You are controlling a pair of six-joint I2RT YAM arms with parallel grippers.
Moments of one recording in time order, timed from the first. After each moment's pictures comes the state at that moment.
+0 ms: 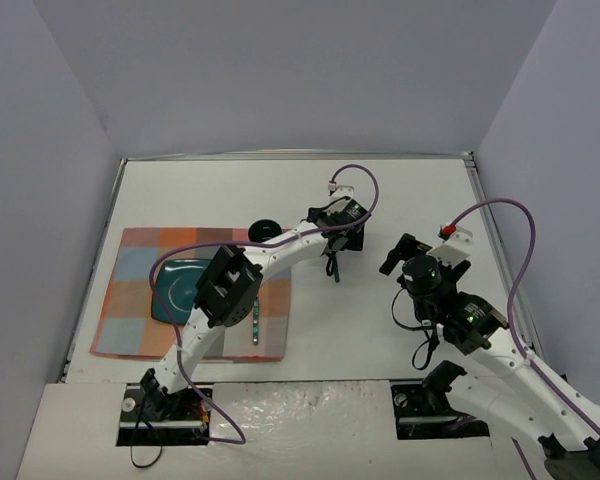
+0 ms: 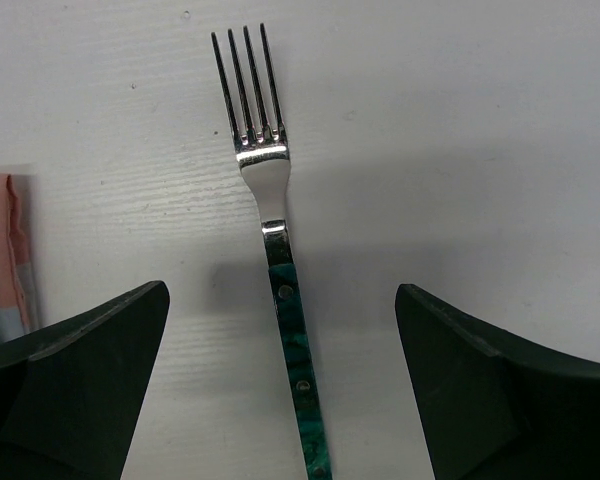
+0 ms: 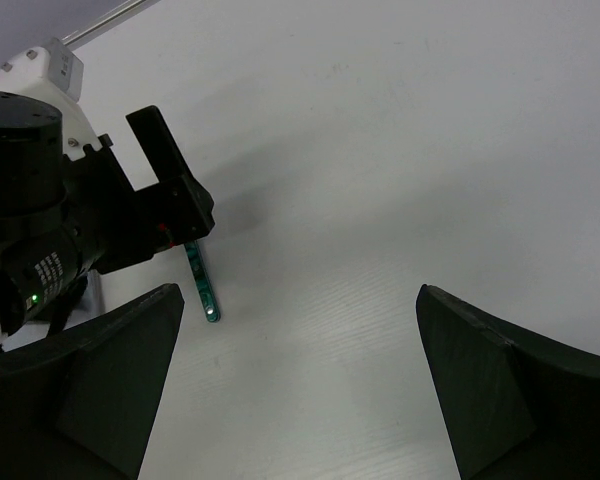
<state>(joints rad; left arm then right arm) -0.87 2.33 2.01 -0.62 -0.45 -0.64 0.68 0.74 0.73 -0.59 0.75 0.78</state>
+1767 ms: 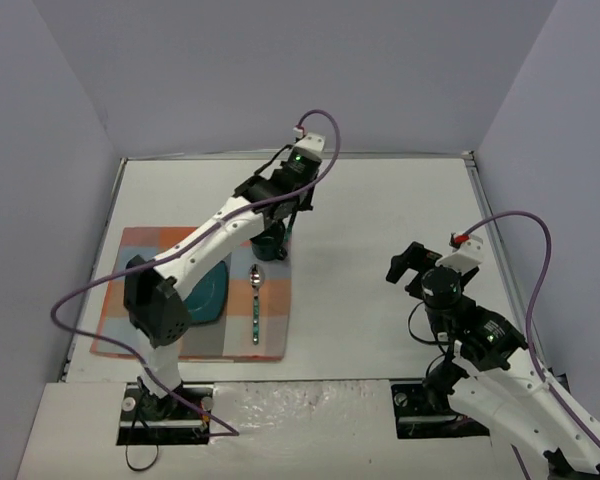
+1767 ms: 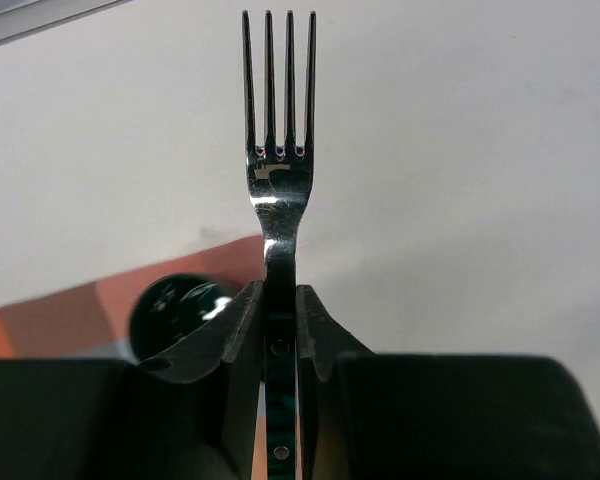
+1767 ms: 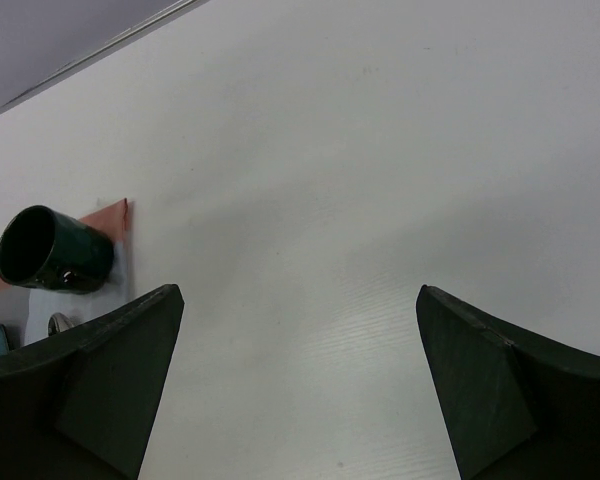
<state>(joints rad) -0.70 1.81 1.85 -0.70 -0.35 -0.23 0.68 0.60 0.71 -0.60 0.67 0.70</state>
